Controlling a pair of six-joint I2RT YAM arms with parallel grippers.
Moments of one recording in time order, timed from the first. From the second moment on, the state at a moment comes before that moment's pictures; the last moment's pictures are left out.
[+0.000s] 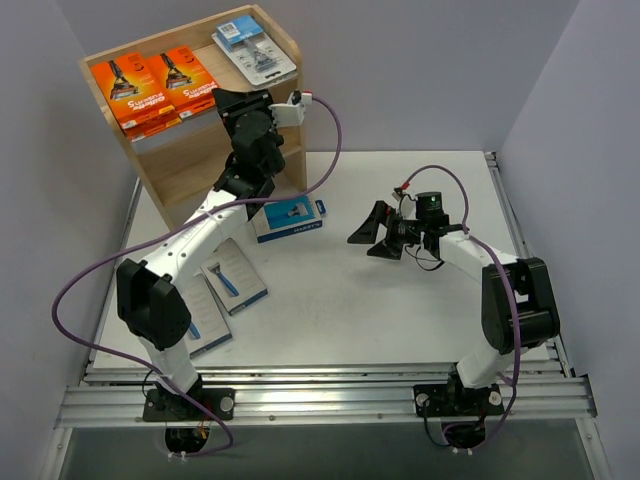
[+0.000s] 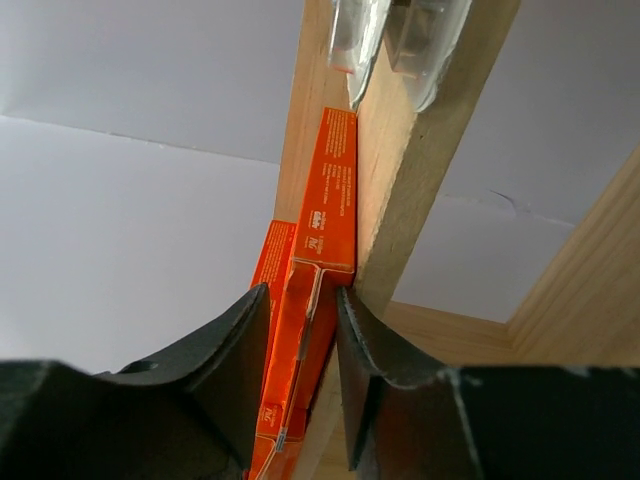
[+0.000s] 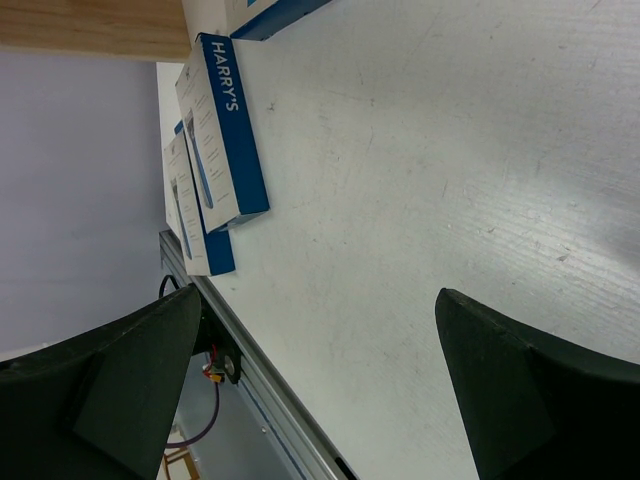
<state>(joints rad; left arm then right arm) -0.56 1.78 1.74 0.28 -0.91 1.55 0.19 1.63 0.92 -0.03 -0.78 0.63</state>
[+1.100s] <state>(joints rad) -0.60 1.76 1.71 0.33 -0.93 1.56 0.19 1.63 0.91 -0.03 -0.78 0.63</state>
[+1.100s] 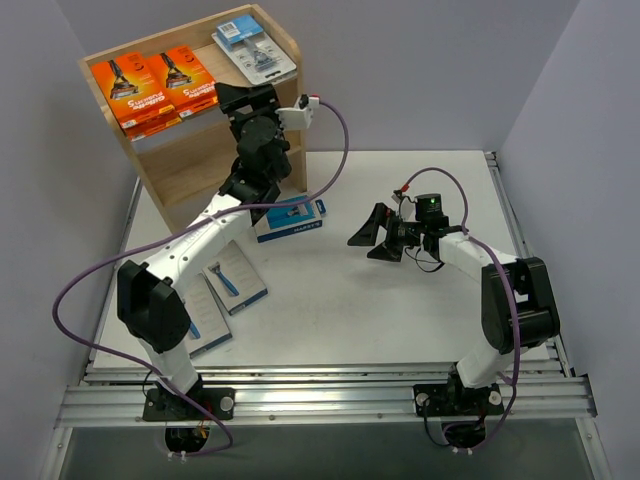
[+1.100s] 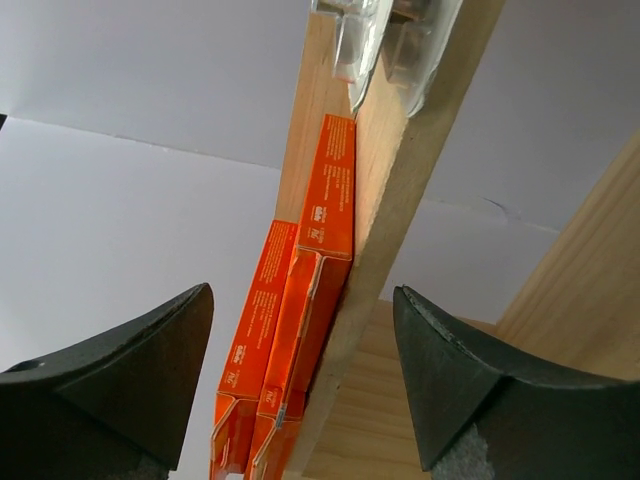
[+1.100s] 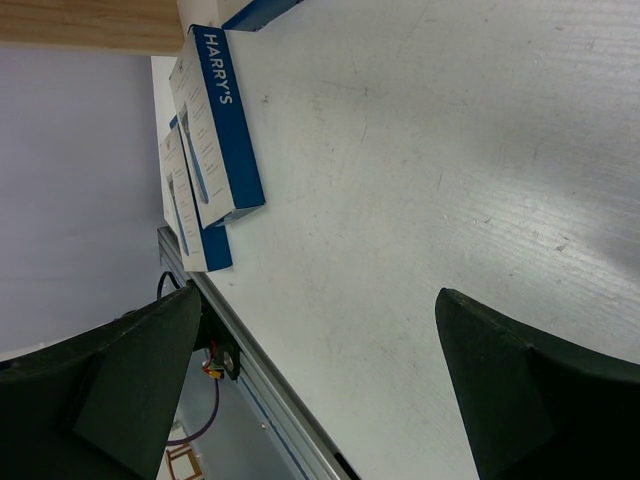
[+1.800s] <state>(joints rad) -1.16 1.59 1.64 -0.13 -0.96 0.99 0.20 1.59 0.87 -0.06 -0.70 0.57</state>
